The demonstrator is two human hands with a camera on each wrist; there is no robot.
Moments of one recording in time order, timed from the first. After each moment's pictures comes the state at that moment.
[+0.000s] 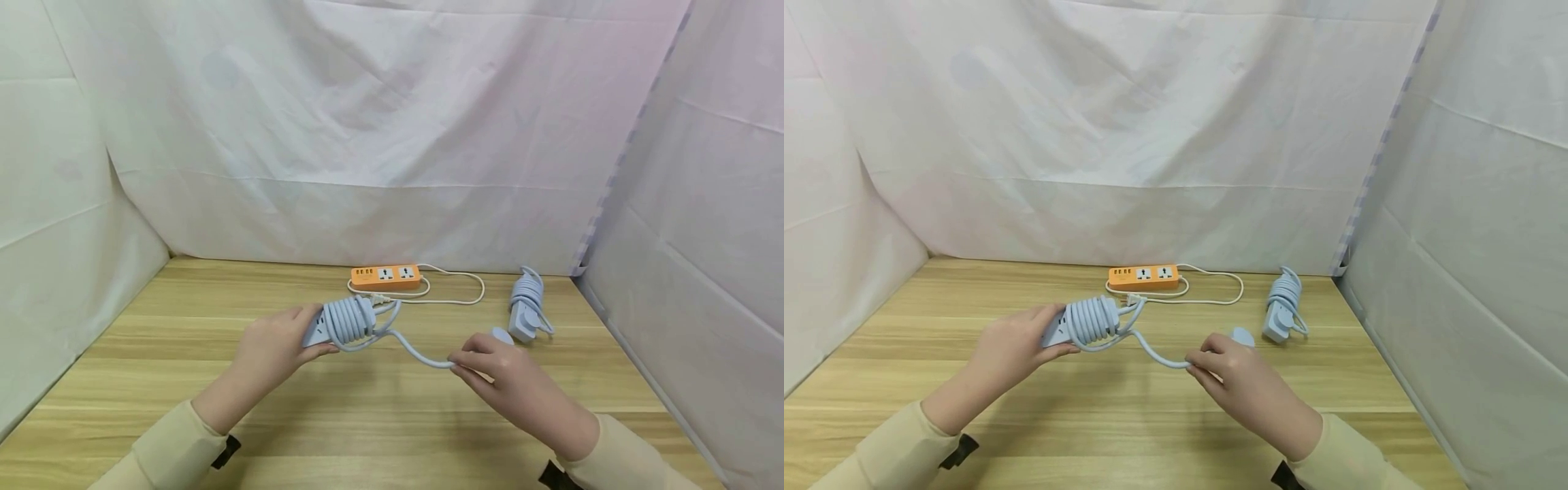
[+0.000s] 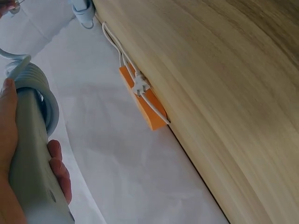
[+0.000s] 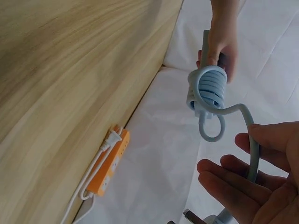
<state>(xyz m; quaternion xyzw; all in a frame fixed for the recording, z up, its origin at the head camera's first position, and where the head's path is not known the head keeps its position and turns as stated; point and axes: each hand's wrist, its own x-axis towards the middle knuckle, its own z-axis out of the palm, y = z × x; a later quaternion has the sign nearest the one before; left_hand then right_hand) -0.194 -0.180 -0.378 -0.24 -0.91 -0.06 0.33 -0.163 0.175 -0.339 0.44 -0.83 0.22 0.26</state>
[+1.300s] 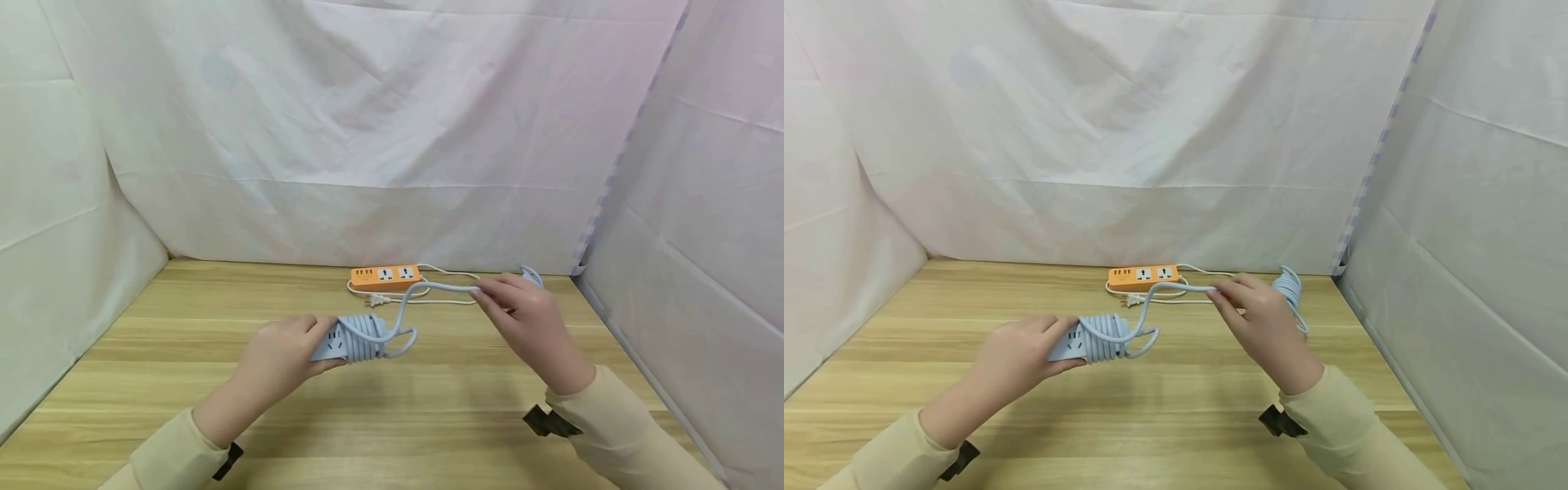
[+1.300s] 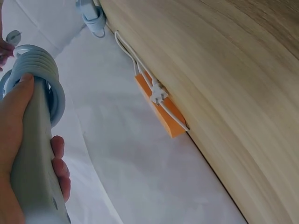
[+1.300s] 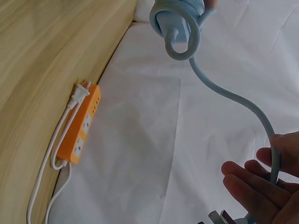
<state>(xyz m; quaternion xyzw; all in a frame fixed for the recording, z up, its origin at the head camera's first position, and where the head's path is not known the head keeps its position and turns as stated) -0.183 -0.169 -0.373 -0.32 -0.88 -0.02 0.36 -0.205 0.186 -0.304 0.35 -0.82 0.27 0.36</state>
